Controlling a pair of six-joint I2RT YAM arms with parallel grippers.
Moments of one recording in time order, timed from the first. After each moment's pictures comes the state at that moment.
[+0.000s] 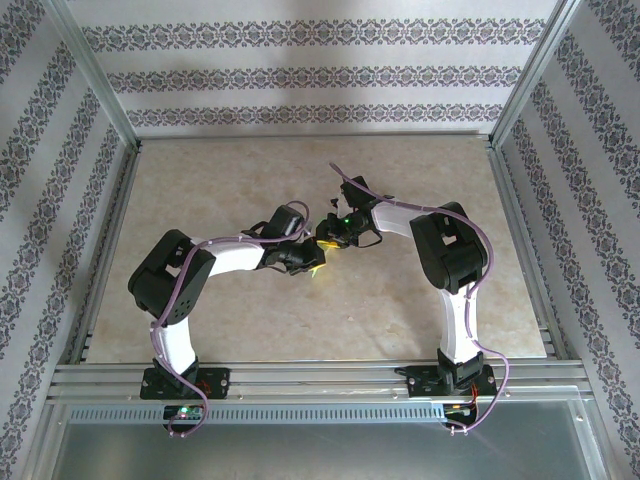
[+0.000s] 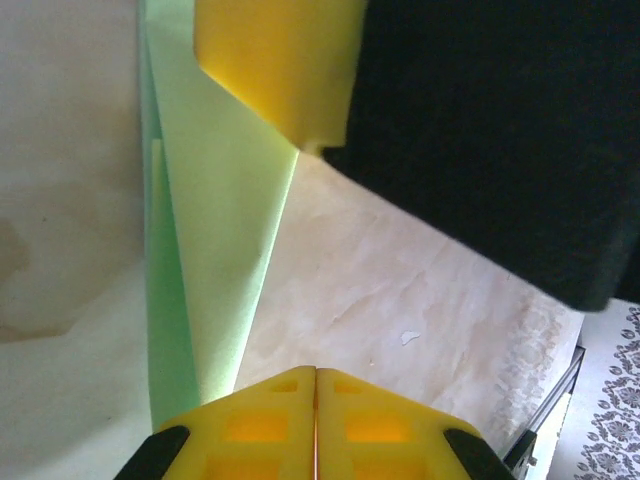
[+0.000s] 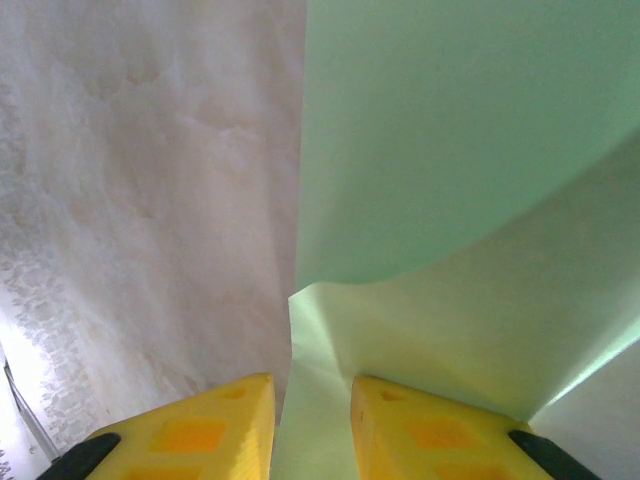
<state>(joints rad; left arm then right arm) -0.58 1.84 0.98 -0.04 0.48 -0.91 0.44 2.09 1.32 -0.34 -0.58 0.63</state>
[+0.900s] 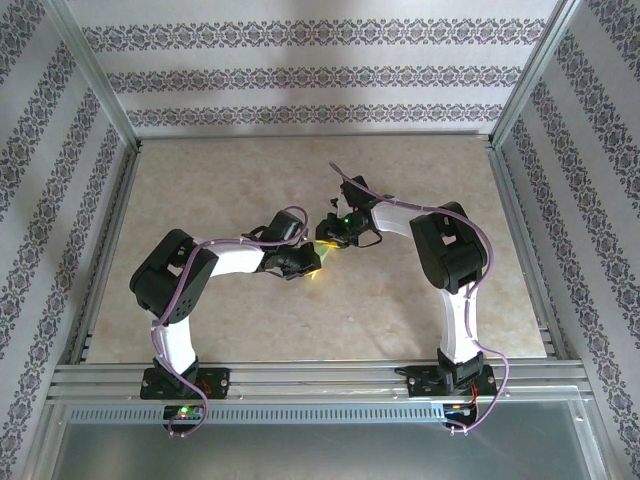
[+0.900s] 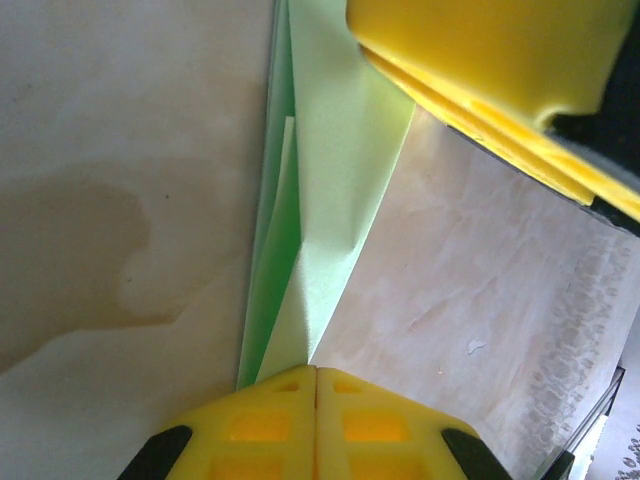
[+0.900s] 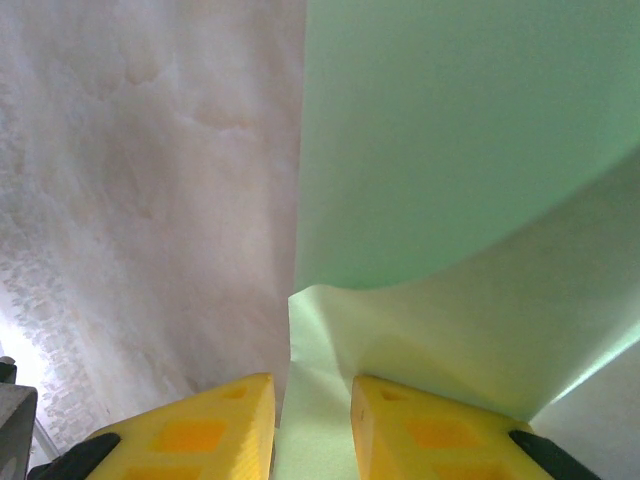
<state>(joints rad) -0.58 1.85 0.94 -0.05 0.44 -0.91 0.44 2.09 1.32 -0.35 -0.58 0.63</state>
